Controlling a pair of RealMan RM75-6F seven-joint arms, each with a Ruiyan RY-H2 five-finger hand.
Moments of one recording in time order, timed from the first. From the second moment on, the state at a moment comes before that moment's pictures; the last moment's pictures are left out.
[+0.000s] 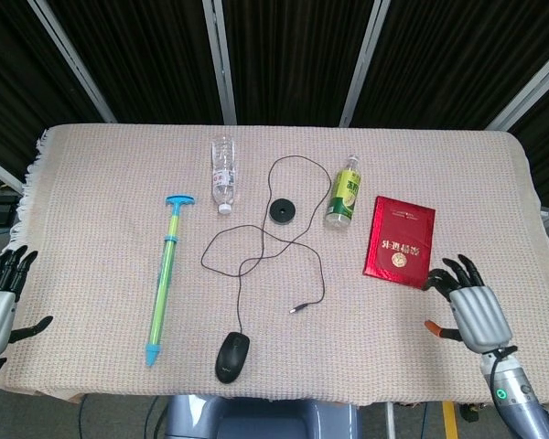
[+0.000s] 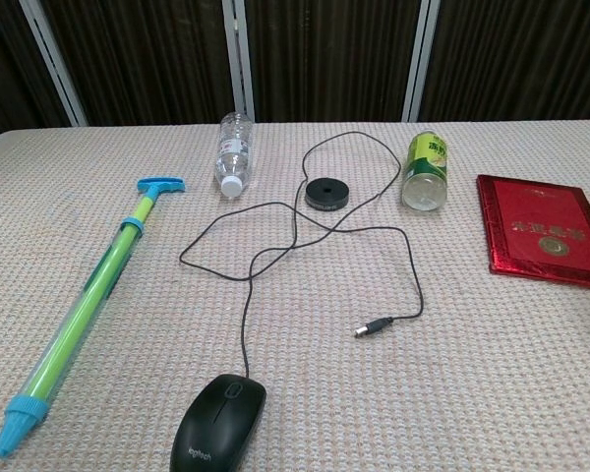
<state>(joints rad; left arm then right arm) -0.10 -1.13 -0.04 -1.61 1.50 1.48 0.12 0.22 -1.14 0.07 -1.72 -1.56 1.31 -0.08</state>
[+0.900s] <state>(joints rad) -0.09 -1.12 -0.03 -1.61 1.49 1.47 0.06 0.44 -1.61 0.13 -1.63 -1.26 1.07 -0.43</state>
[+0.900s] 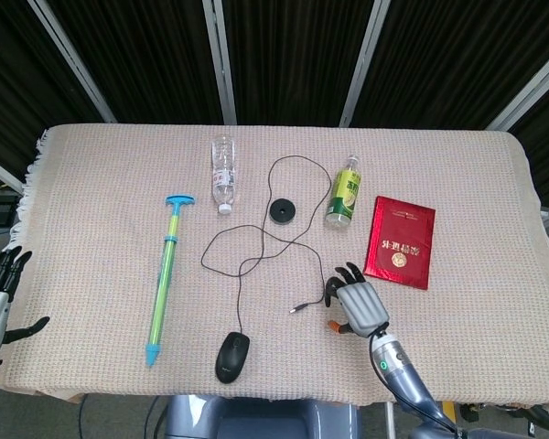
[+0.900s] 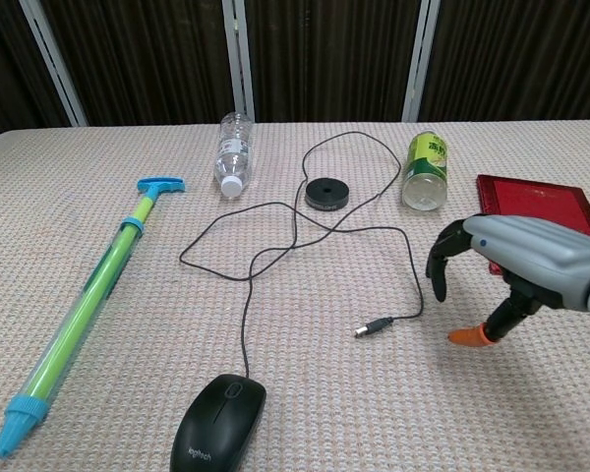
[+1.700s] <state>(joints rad) -0.10 -1.11 -0.04 -1.62 1.46 1.44 0.03 0.54 -1.81 0.16 -1.51 -1.11 1.05 -0.56</state>
